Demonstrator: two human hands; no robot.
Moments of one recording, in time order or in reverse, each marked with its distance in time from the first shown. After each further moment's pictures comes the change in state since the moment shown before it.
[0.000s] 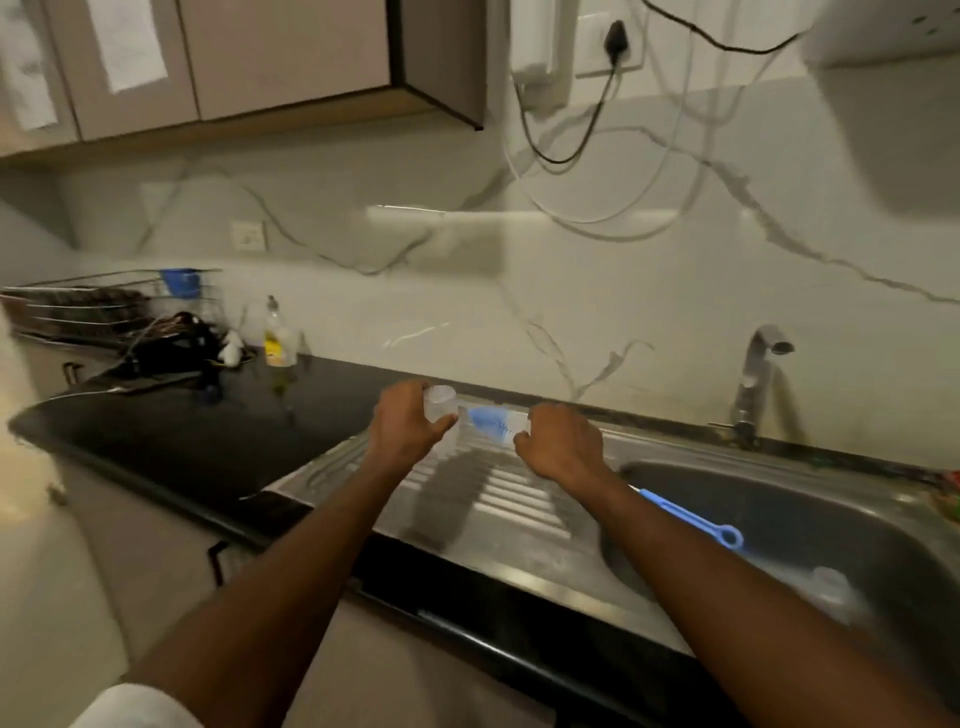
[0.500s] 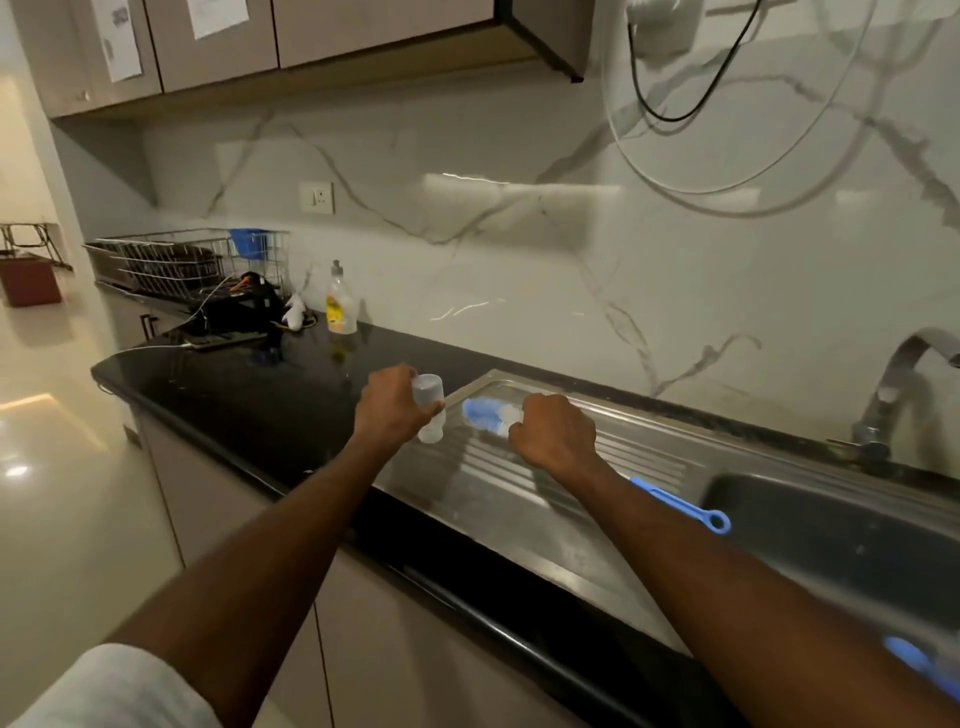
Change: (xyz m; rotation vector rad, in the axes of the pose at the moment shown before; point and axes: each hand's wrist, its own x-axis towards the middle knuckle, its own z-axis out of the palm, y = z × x) left_hand 0.024 -0.123 -0.031 0.092 -0.017 -0.224; right_hand 0.038 -0.096 0.056 0.060 -0.142 -0.075
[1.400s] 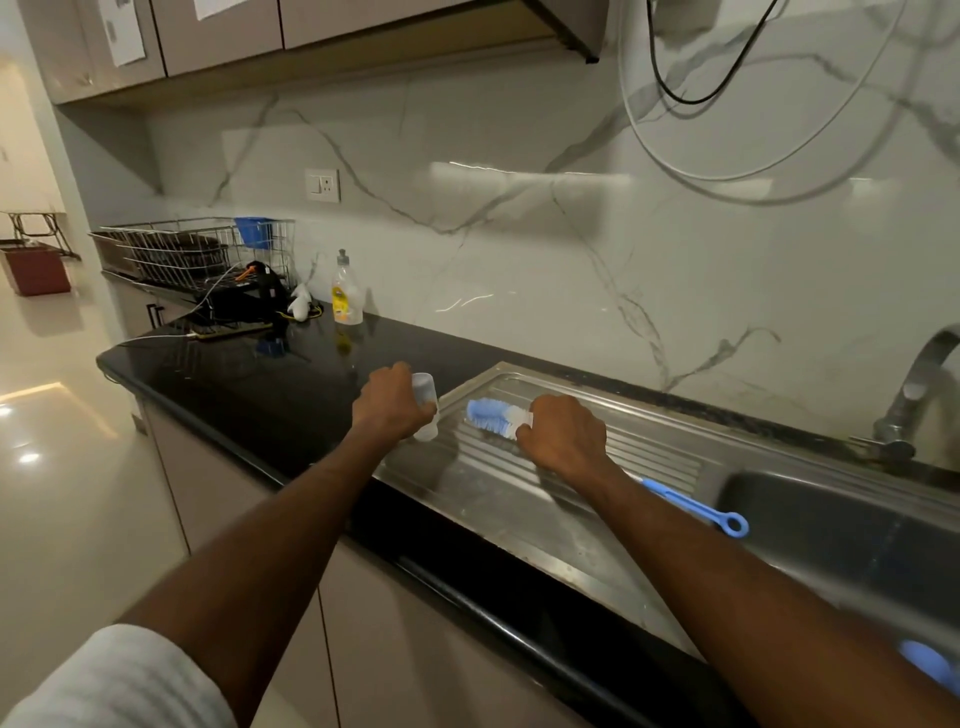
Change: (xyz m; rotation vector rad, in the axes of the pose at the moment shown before) left_hand 0.008 -0.014 0.004 0.081 -0.134 -0.060; right_hand 0.020 0.012 0.028 -0.095 0.083 -0.039
